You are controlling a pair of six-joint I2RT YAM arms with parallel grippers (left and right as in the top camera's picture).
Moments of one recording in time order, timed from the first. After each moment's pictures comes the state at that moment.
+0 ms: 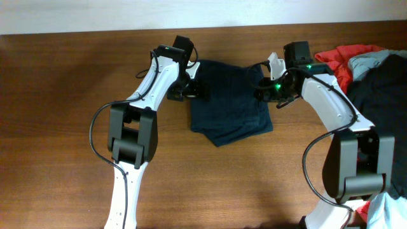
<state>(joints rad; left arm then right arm) -0.34 2.48 2.15 -1.15 0.29 -0.14 0.05 1.92 1.44 -0.74 -0.37 0.06</state>
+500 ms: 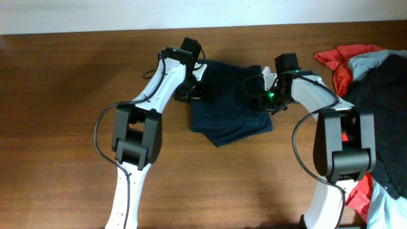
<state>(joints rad) -0.38 2.48 2.15 -1.14 0.30 -0.14 0.05 2.08 1.42 -0.71 -0.37 0.06</state>
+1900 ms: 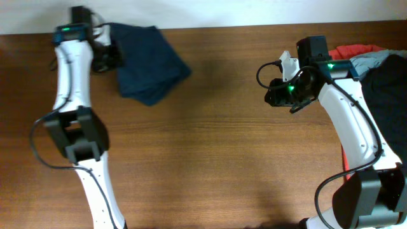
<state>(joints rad) 0.16 2.50 2.49 -1.24 0.31 -0.16 0.05 1.70 1.51 -1.08 -0.31 0.06</state>
